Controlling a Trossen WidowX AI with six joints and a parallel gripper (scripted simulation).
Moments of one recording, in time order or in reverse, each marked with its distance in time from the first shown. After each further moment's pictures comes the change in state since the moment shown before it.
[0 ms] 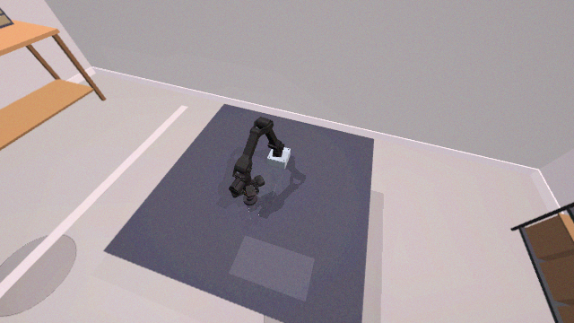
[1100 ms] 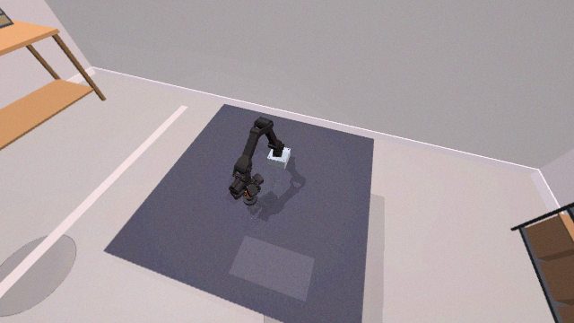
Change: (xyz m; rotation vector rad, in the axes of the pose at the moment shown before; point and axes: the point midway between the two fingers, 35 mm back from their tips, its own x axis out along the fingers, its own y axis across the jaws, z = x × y) arm 0.000 -0.001 0.000 -0.190 0.000 -0.001
